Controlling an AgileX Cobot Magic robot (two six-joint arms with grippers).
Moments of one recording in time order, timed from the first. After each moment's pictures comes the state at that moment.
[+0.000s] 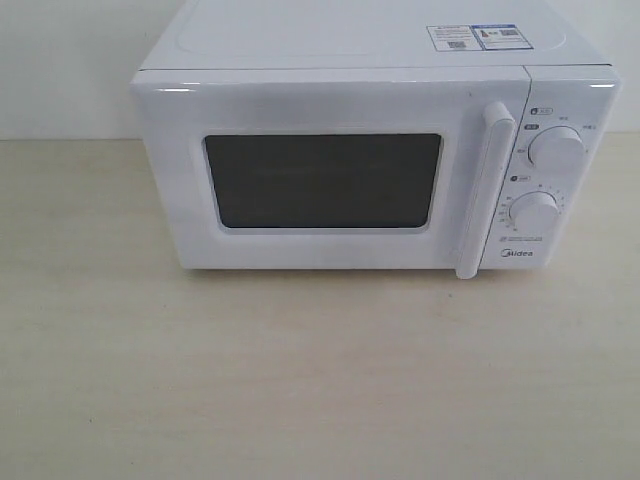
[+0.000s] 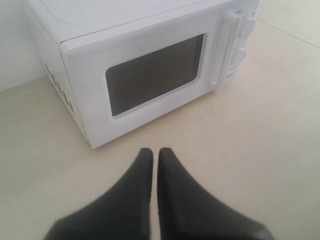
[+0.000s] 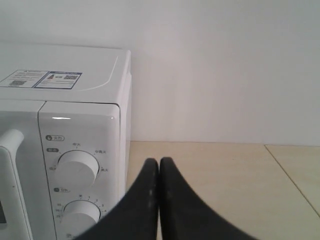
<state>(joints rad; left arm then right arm) -0.44 0.43 -0.82 -0.20 0.92 0.20 0.15 0.60 -0.35 1.17 -0.22 -1.23</state>
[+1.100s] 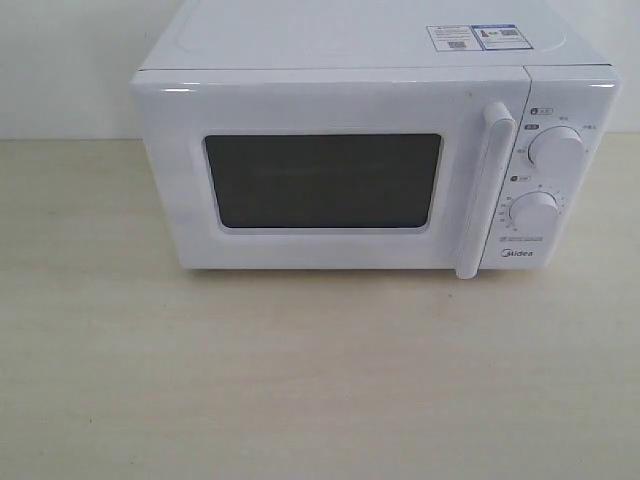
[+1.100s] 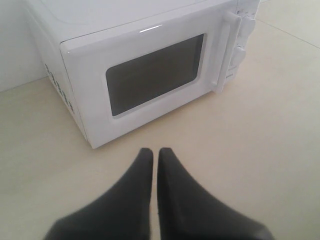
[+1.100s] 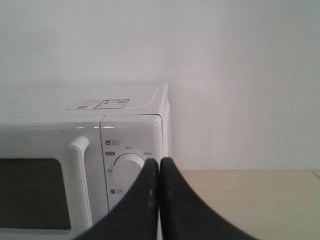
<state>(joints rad) -0.44 0.43 -0.82 -0.20 0.92 0.20 0.15 0.19 -0.12 0.62 -0.12 -0.61</state>
